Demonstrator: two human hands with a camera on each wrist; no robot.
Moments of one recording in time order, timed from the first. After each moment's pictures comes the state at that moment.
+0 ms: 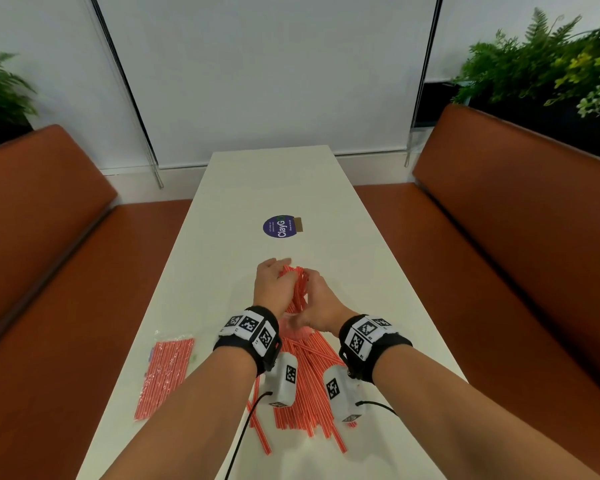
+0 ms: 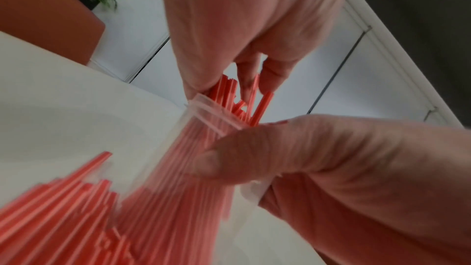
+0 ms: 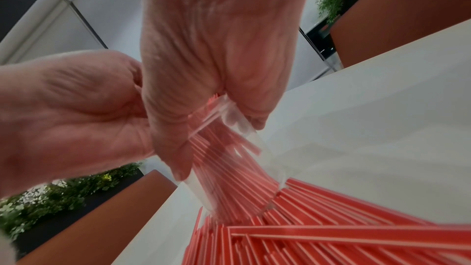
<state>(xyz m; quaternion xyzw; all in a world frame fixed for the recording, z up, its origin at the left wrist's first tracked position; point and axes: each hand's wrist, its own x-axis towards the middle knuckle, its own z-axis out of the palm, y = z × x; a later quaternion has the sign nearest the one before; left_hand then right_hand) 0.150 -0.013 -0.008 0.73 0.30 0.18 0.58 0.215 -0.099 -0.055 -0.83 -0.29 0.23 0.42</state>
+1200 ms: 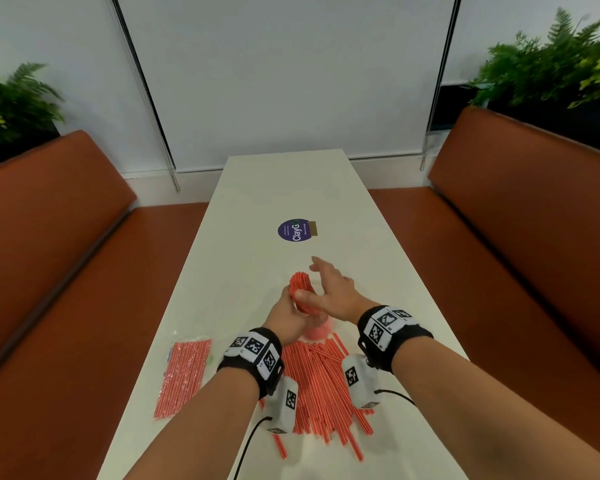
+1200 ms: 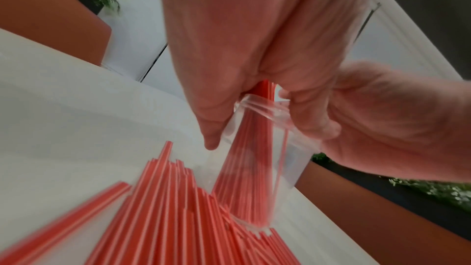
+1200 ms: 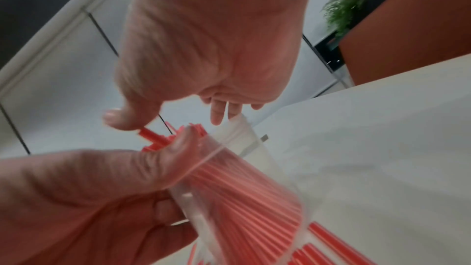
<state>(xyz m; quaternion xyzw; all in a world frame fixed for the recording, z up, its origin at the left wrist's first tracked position) 0.112 -0.011 -0.021 0.79 0.23 0.03 0.56 0.219 -0.103 -0.020 -0.84 -0.39 0.14 0.34</state>
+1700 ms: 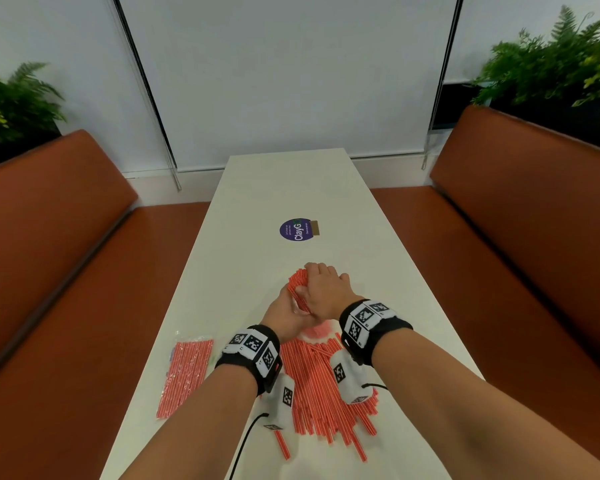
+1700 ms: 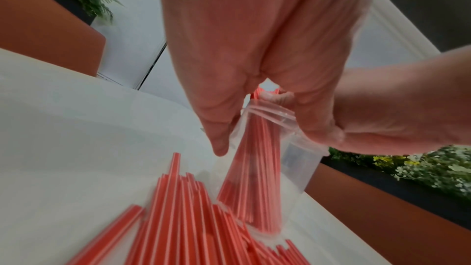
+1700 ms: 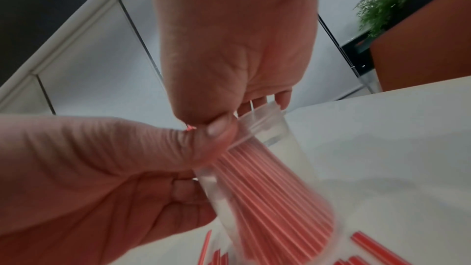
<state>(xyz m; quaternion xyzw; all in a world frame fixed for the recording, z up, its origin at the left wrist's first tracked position) 0.112 -0.001 -0.018 0.82 0.26 0.00 0.51 0.213 -0.073 -0.020 -0.91 -0.39 0.07 0.13</state>
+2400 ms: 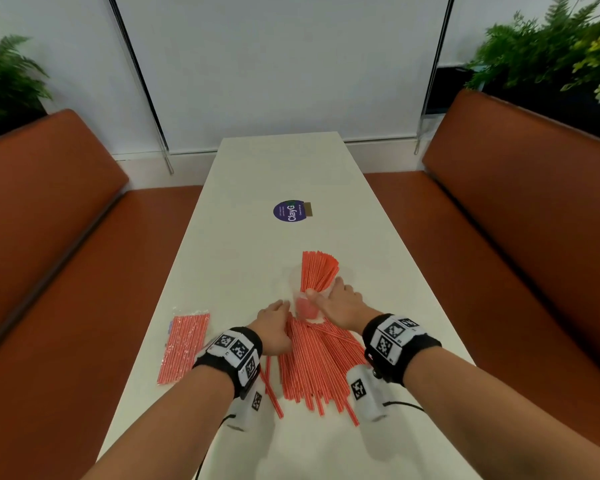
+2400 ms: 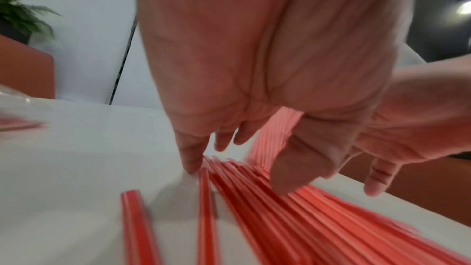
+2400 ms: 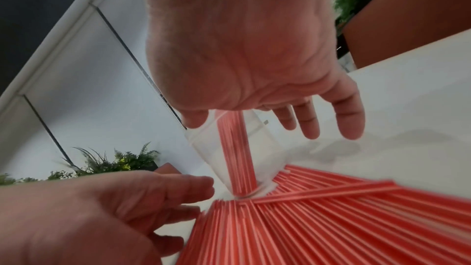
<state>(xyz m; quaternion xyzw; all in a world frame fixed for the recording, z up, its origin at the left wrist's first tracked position) 0.066 -0.012 -0.035 0.92 0.20 -0.21 0.25 0.164 -0.140 -0.027 -0.92 -0.21 0.25 0.23</state>
